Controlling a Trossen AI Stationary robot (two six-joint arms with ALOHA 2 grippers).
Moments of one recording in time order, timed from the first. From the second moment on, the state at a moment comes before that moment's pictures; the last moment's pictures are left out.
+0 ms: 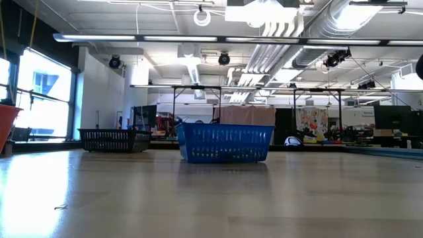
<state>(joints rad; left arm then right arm) 0.68 0.81 1.59 -0.35 0.54 0.01 0.79 1.62 0.62 -0.25 -0.51 1.78</state>
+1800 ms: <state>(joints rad) 0.68 0.81 1.59 -0.35 0.54 0.09 0.08 1.63 0.95 -0.34 0.10 0.43</state>
